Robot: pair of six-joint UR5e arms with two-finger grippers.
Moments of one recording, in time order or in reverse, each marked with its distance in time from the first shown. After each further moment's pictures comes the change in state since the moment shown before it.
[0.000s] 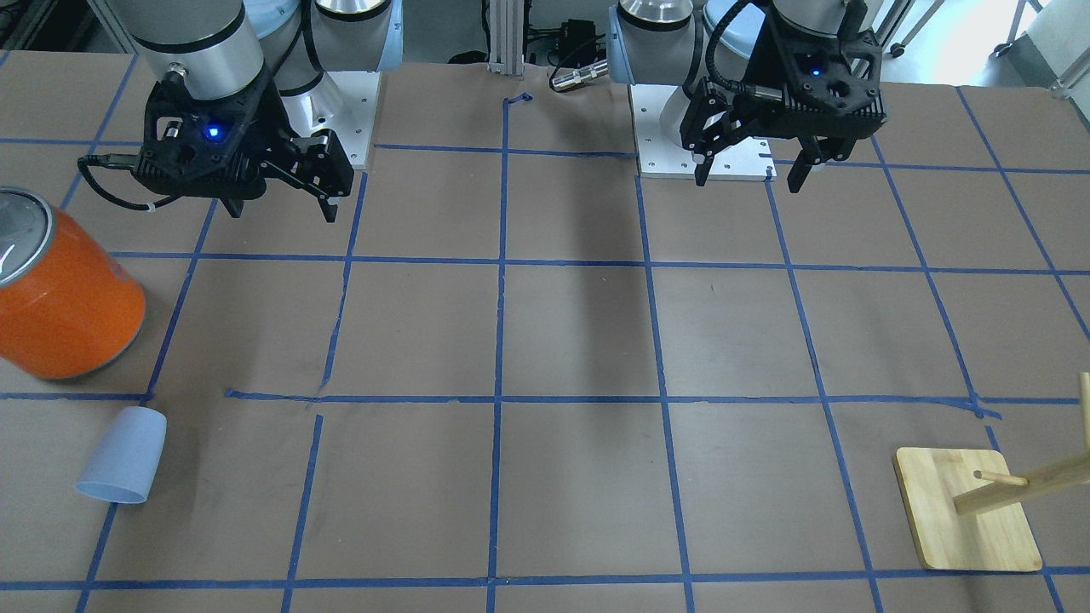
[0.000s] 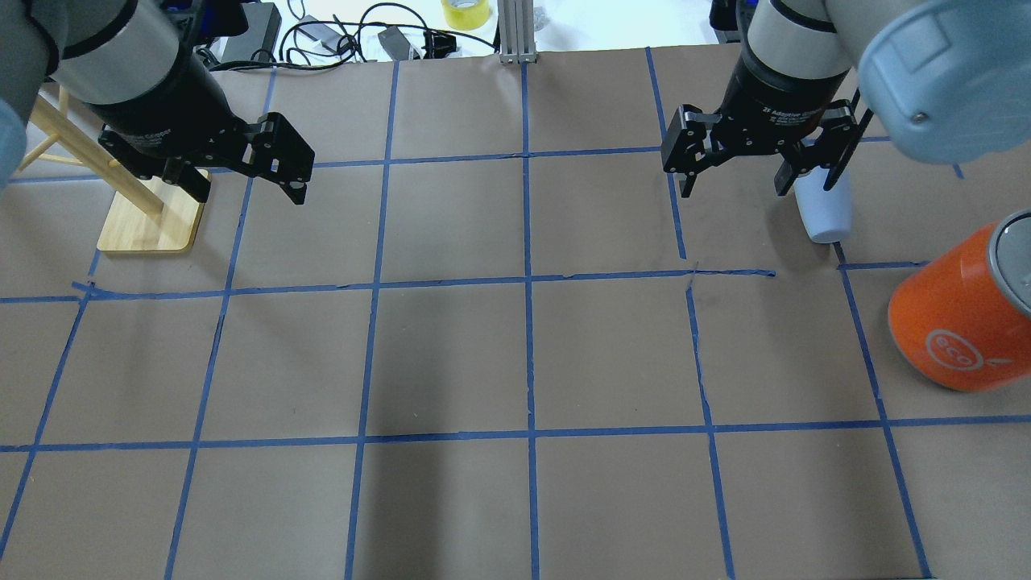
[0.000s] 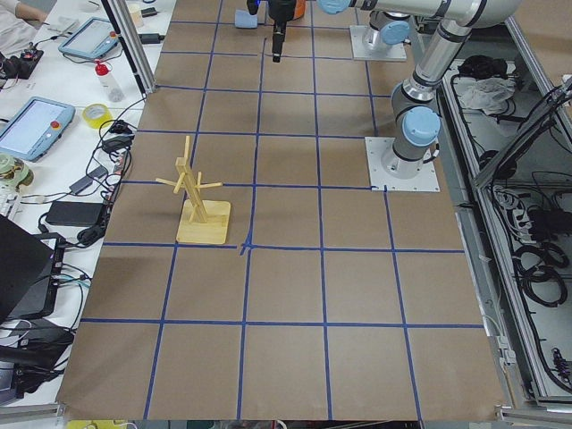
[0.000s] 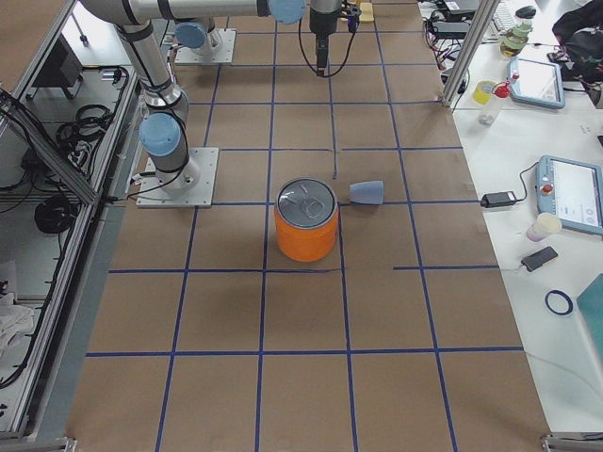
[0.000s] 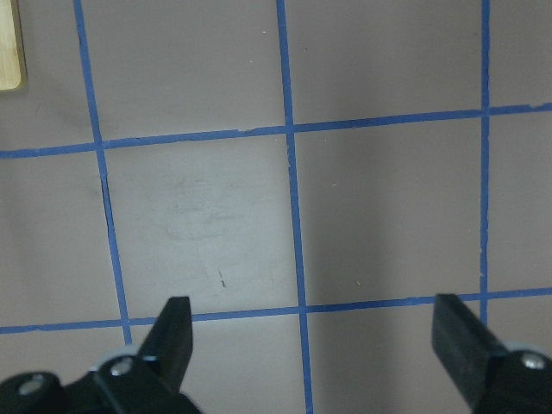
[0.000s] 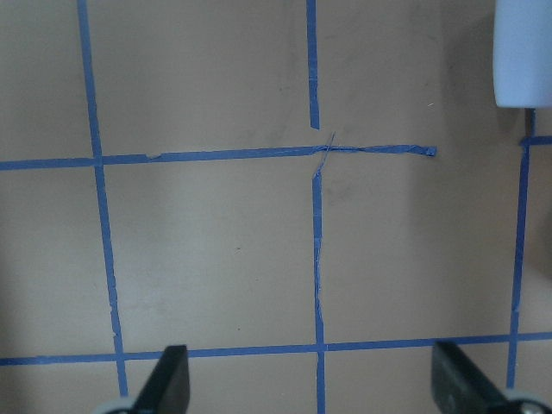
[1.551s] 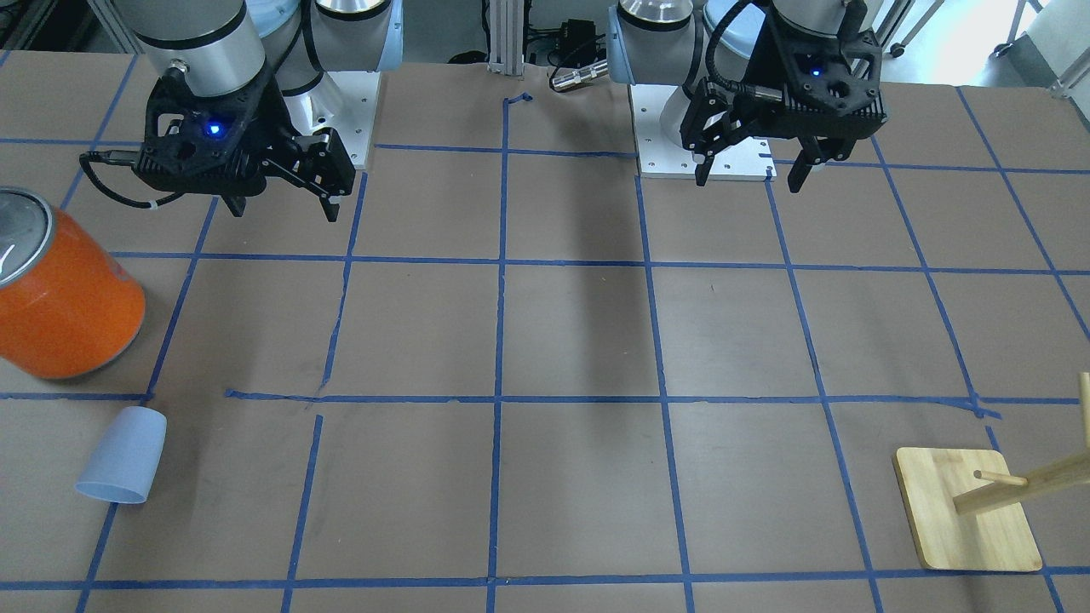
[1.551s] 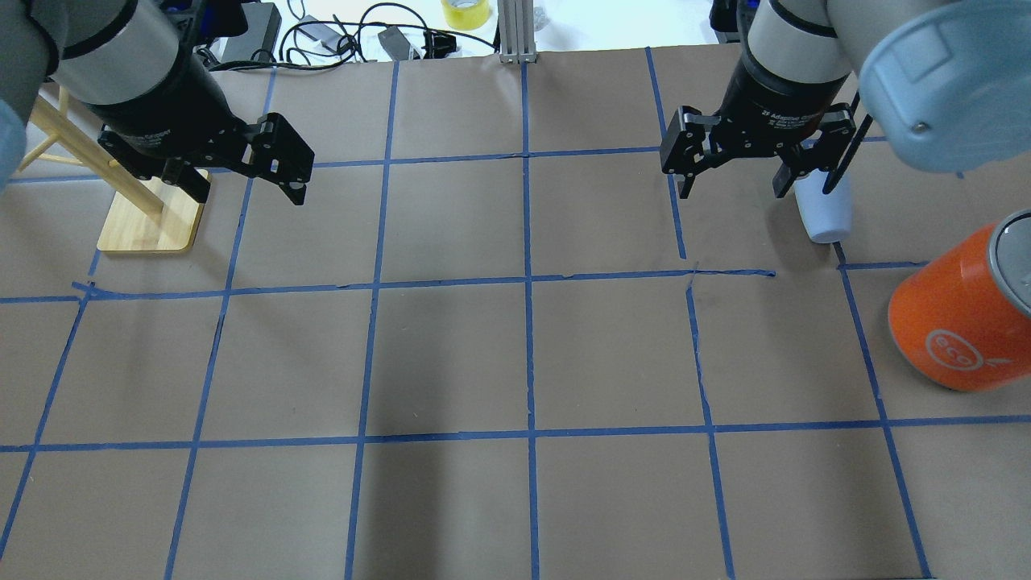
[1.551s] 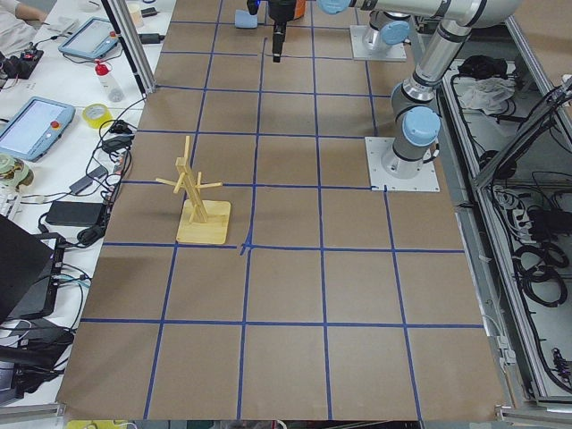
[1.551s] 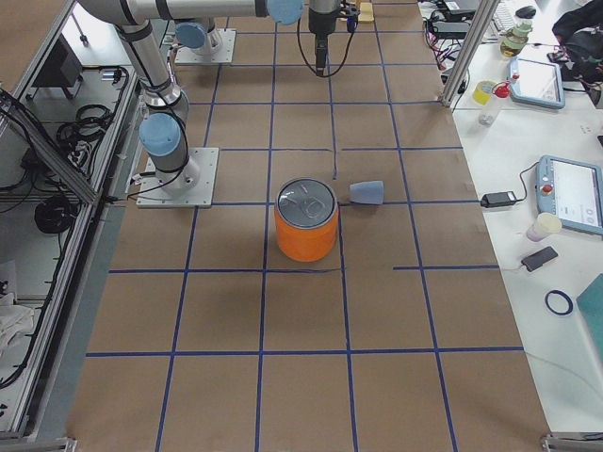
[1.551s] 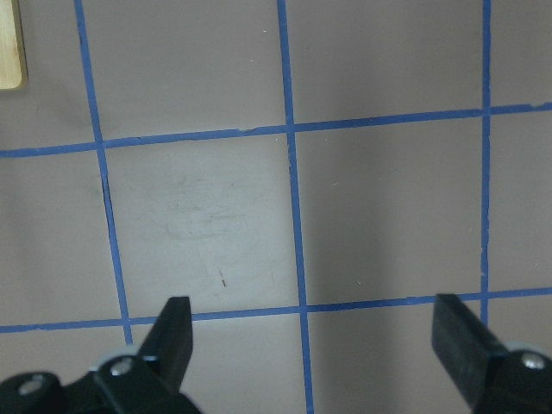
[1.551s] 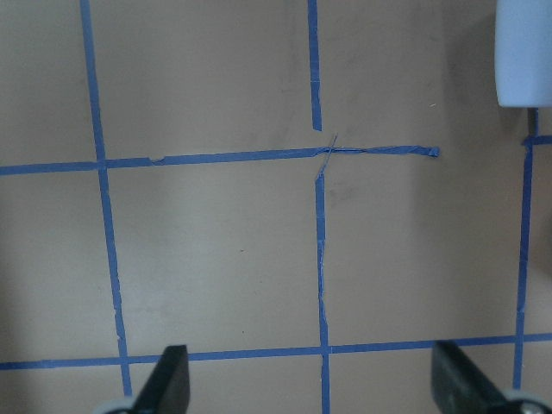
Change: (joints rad) left arm 0.000 0.000 0.000 -0.001 0.001 -0.001; right arm 0.000 -0.009 0.013 -0.016 0.004 0.012
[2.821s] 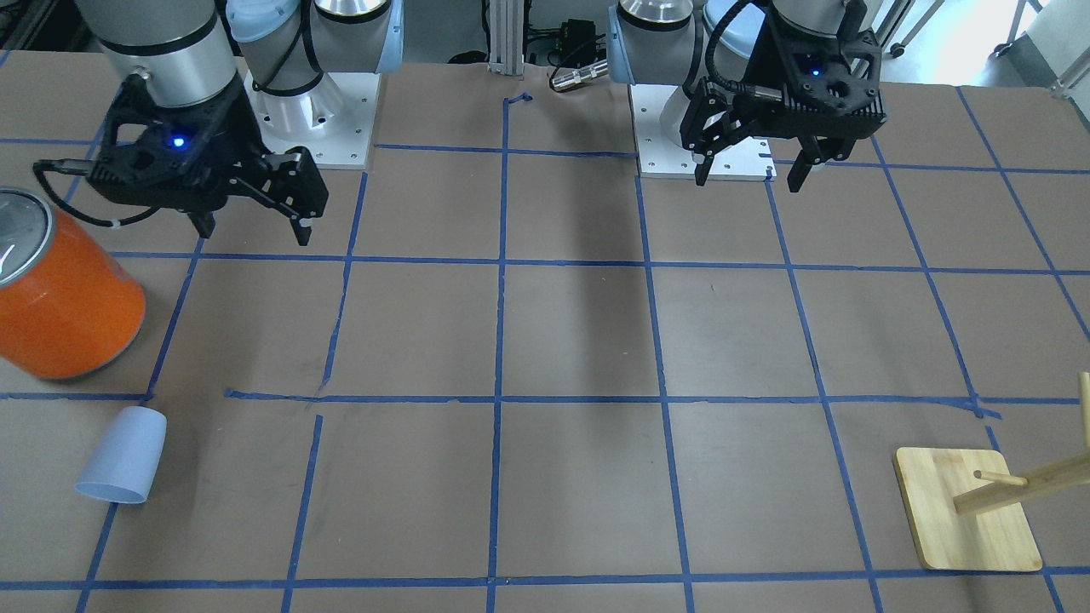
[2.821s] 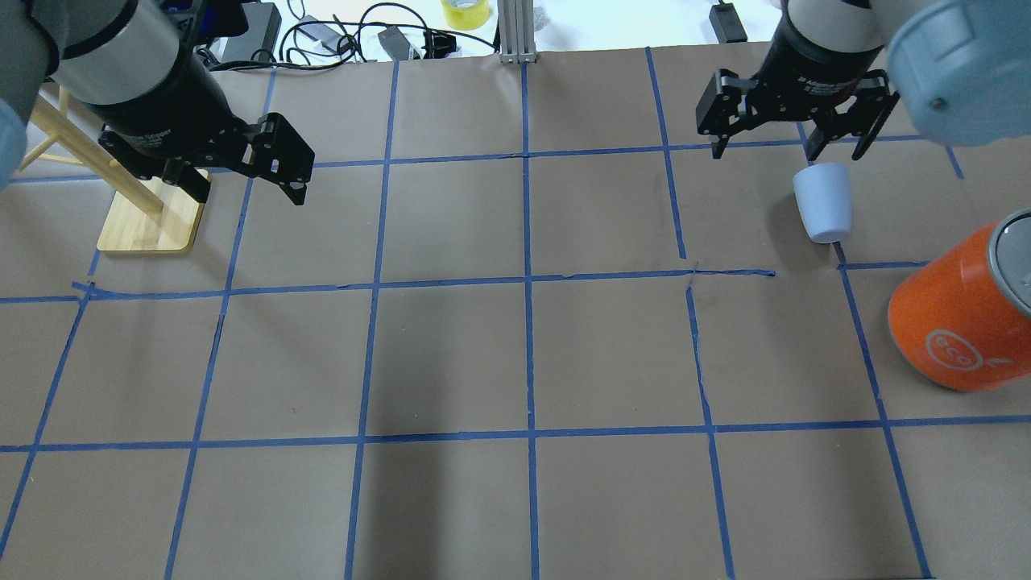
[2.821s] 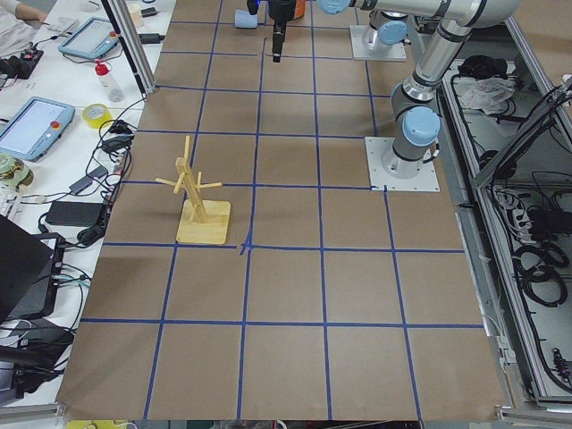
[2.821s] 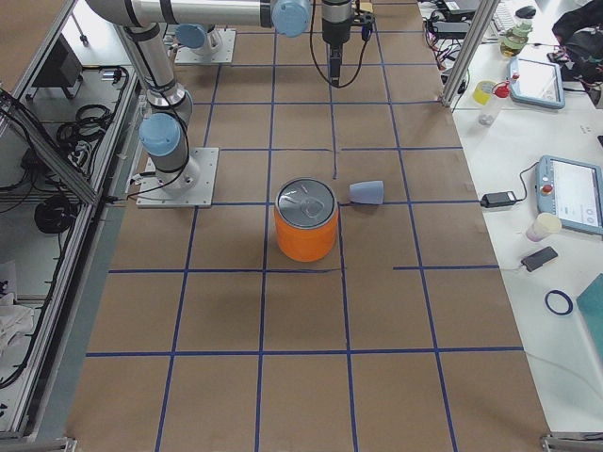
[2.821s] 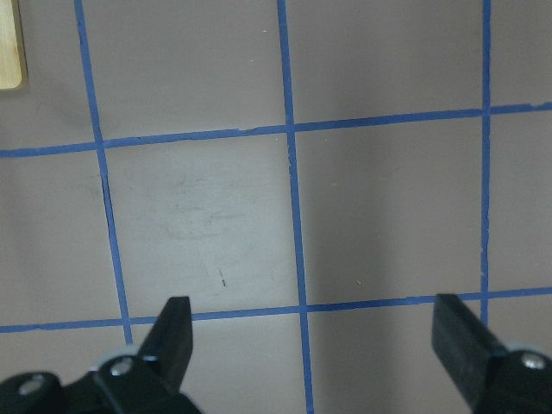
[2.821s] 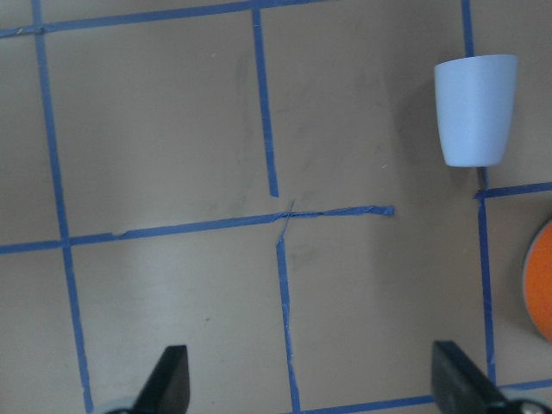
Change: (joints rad) left arm 0.000 0.000 0.000 0.000 -0.001 0.000; right arm -0.126 0.045 -0.014 -0.120 -0.019 -0.032
